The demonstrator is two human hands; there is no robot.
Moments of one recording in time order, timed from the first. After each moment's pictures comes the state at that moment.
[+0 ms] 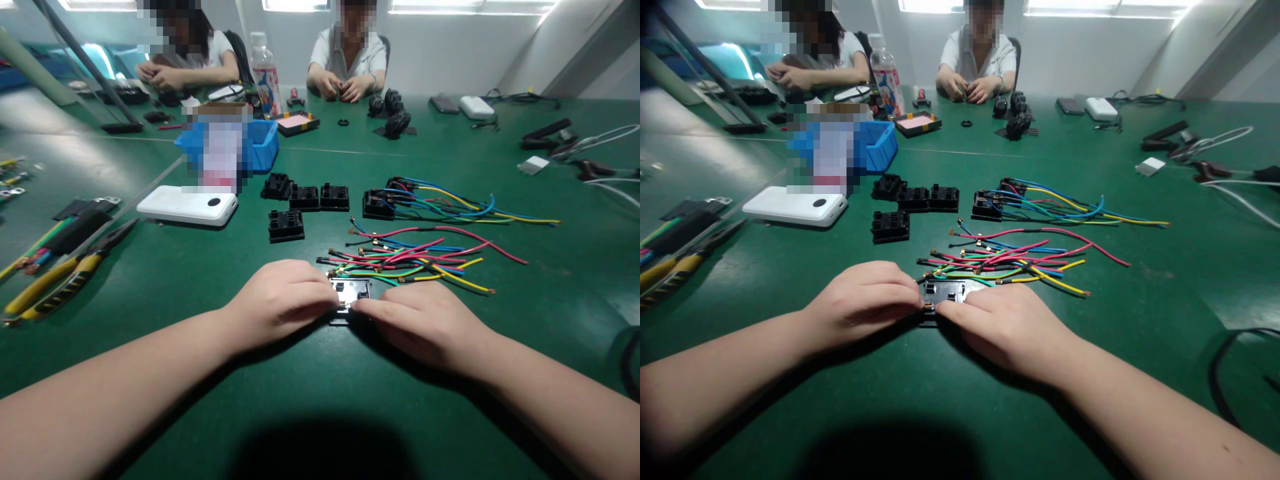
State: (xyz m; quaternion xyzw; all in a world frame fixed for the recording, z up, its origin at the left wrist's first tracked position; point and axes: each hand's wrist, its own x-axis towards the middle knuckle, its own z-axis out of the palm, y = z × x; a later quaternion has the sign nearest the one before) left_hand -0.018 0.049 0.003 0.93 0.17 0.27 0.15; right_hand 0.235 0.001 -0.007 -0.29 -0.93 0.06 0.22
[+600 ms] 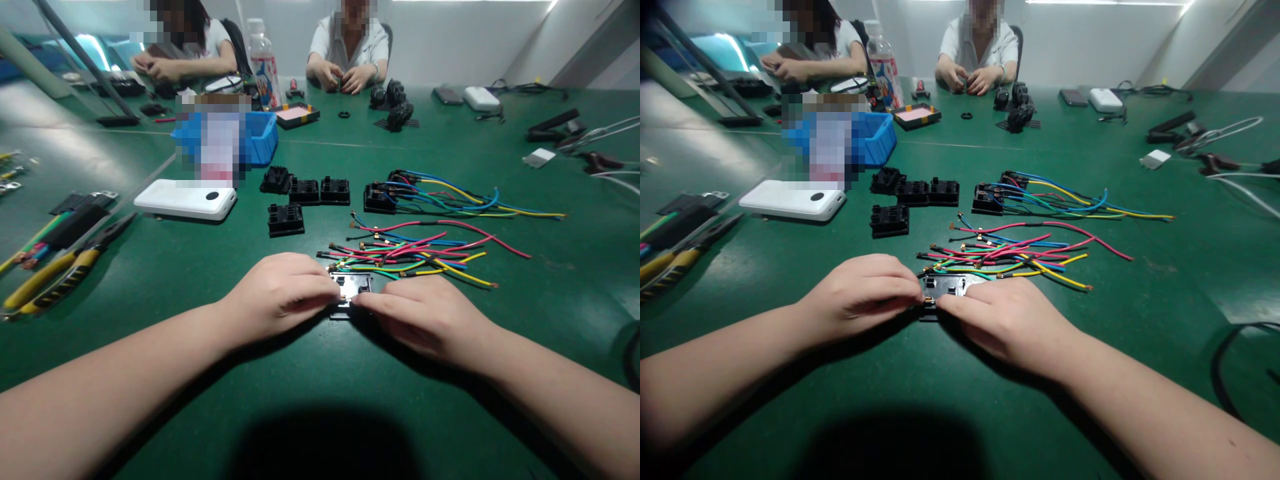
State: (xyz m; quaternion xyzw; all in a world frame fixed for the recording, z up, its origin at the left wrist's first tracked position) left_hand -0.018 0.050 0.006 0.94 0.17 0.26 0.16; right_hand 0.234 0.000 -0.006 -0.30 -0.93 0.07 0.21
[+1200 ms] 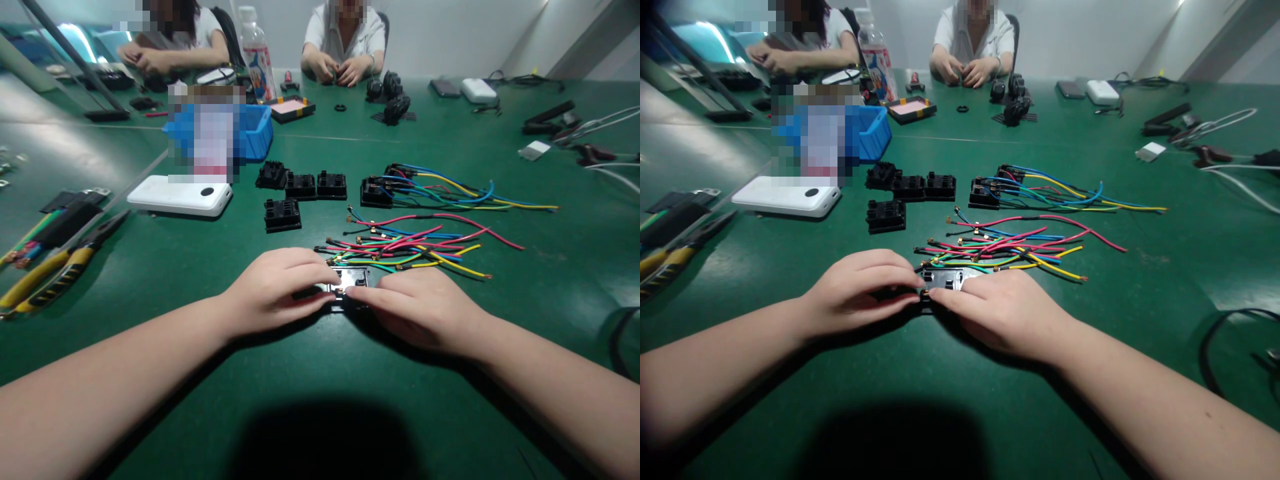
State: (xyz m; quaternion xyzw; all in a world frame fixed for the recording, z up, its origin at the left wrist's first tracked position) left_hand -0.016 0.050 0.000 0.93 0.17 0.29 0.17; right_hand 0.237 0.001 -0.010 -0.29 -0.94 0.01 0.20
